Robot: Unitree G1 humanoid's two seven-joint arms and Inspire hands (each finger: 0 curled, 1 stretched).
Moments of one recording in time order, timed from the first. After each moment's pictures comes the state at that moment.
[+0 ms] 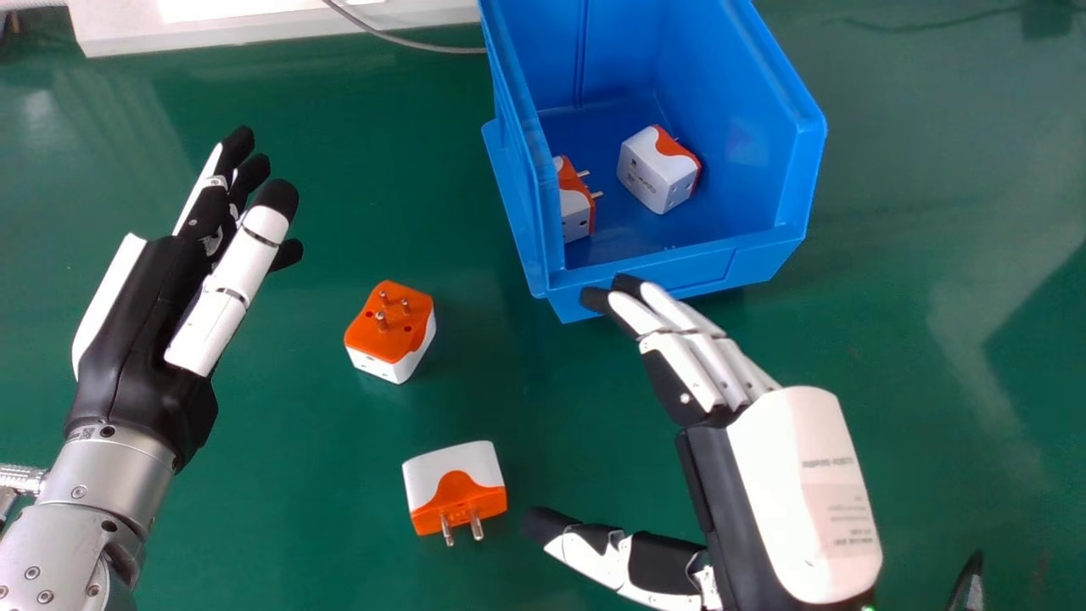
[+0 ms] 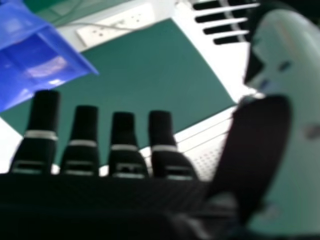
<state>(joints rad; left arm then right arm) 0.17 0.30 0.26 -0.41 -0.19 0.23 -0.25 0.54 -0.22 0.53 -0.46 -0.97 -0.14 -0.47</state>
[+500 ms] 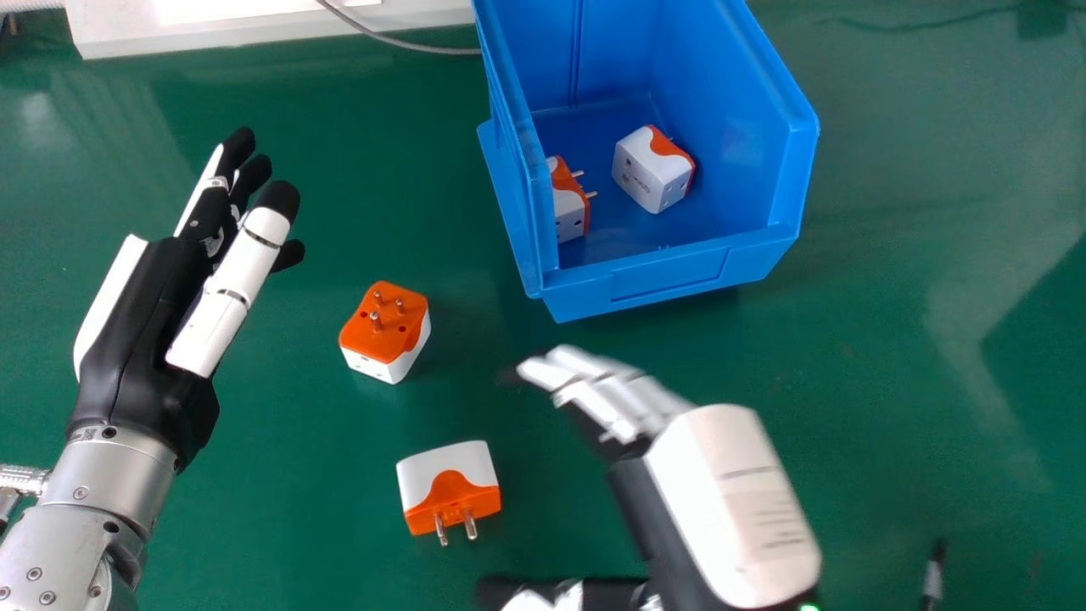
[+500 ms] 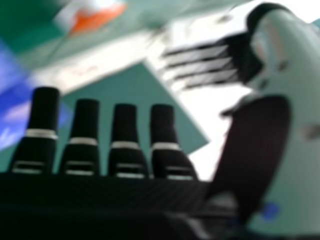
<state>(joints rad) 0.17 0.29 0.26 -0.40 -0.18 0.22 -0.25 0.46 -0.25 0.59 -0.42 -0.91 -0.17 -0.21</state>
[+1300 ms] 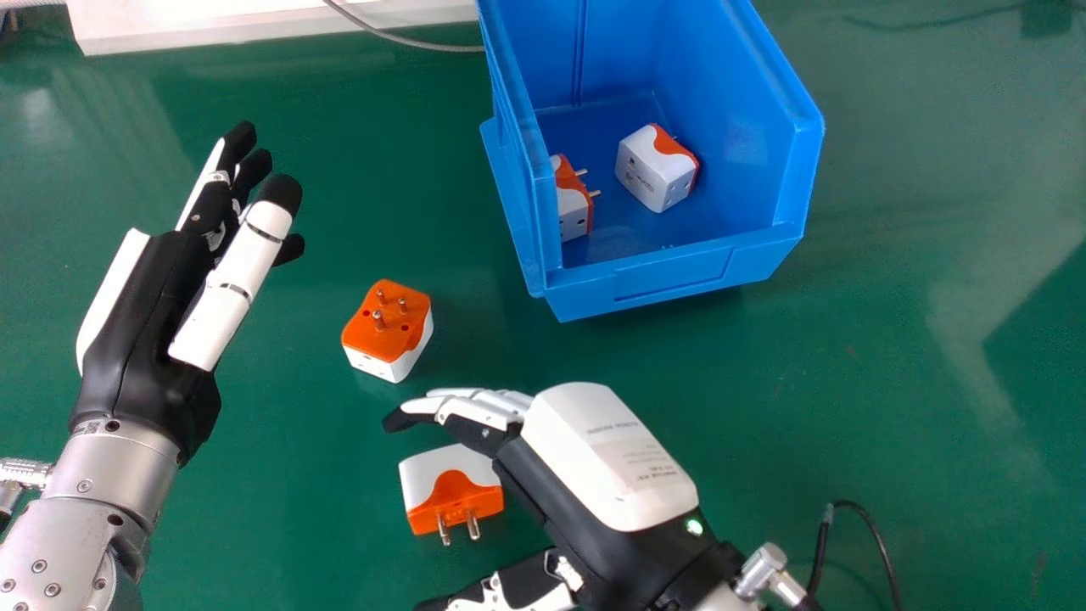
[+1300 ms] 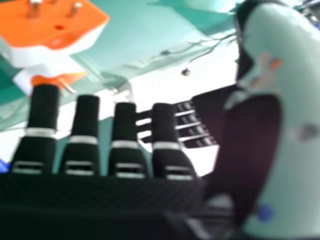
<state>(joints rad) 0.16 0.29 0.26 -0.39 -0.18 0.22 -0.24 0.20 -0.21 0.58 -0.28 -0.81 -0.13 0.03</state>
